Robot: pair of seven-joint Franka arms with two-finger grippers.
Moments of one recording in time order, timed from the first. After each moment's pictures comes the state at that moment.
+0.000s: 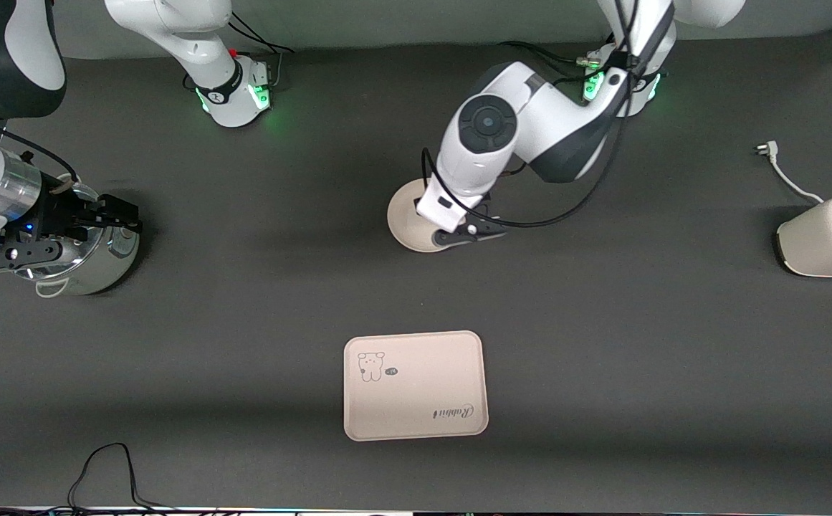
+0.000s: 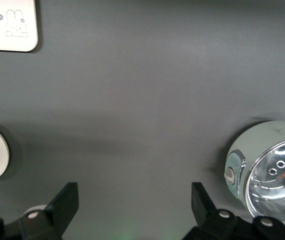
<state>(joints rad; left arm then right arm) -0.62 0.38 -0.17 -1.67 -0.14 2.02 -0.93 -0.06 0.06 0.10 -1.66 0.02 1.60 -0.05</state>
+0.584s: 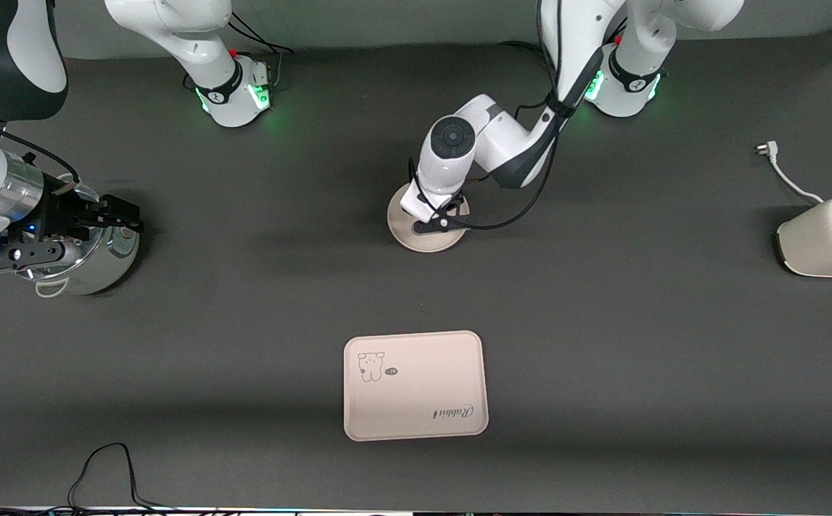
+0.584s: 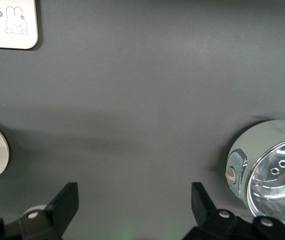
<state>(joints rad) -0.73 0.51 -0.17 -1.93 -0.14 2.49 -0.94 -0.06 0.06 0.11 -1.66 0.02 1.60 -0.05</state>
